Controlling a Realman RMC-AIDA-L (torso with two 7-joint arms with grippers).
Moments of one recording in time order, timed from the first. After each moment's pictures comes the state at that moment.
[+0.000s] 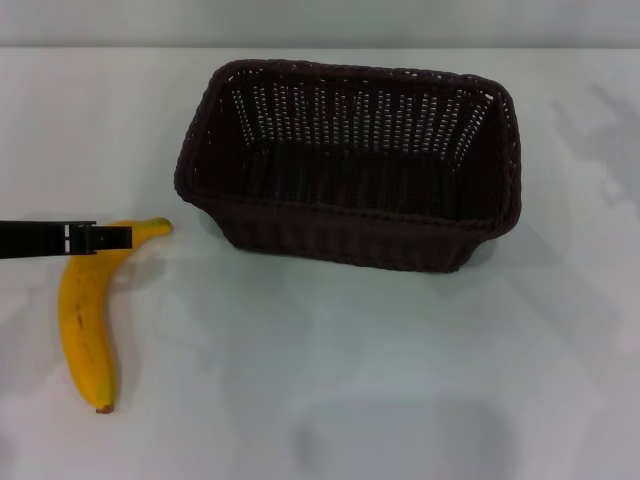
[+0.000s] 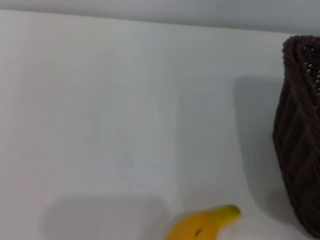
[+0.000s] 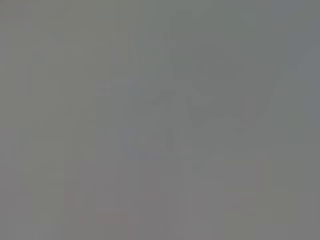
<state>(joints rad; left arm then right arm) -0.09 -2.08 1.47 1.77 -0.48 -1.26 0.05 0.30 1.92 1.37 0.74 -2.97 -1.21 0.45</state>
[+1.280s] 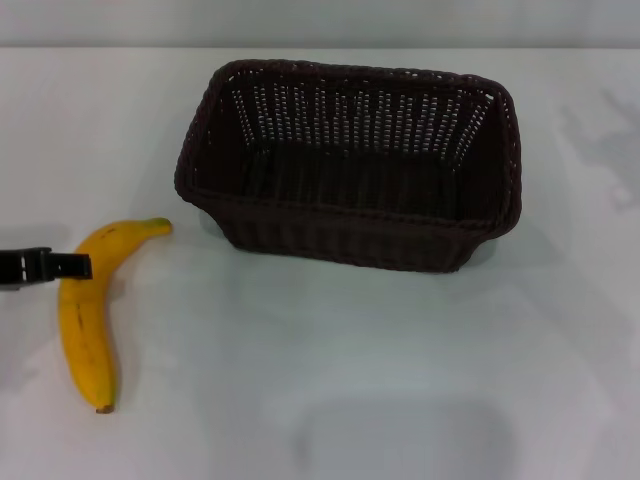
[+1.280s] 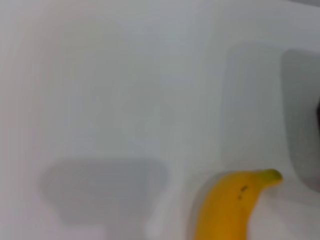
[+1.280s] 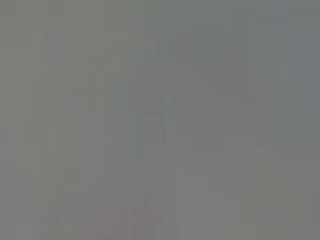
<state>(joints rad) -0.09 -2.08 1.35 1.75 -0.49 -1.38 0.02 0.26 1.91 1.37 0.76 -2.98 -1.18 0.47</state>
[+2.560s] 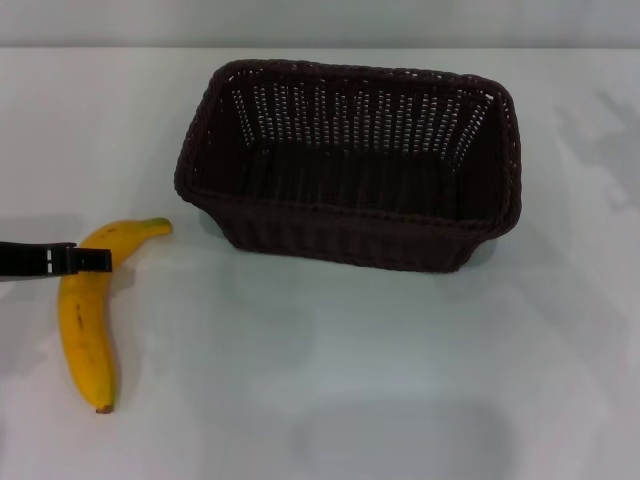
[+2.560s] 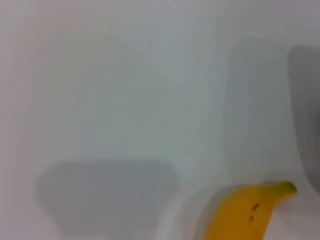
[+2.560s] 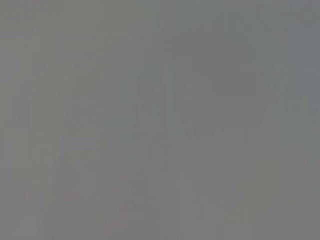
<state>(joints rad) -0.15 -2.08 1.37 1.59 -0.49 -1.25 0.09 0.27 1.92 1.37 0.74 -2.98 -1.18 0.48</state>
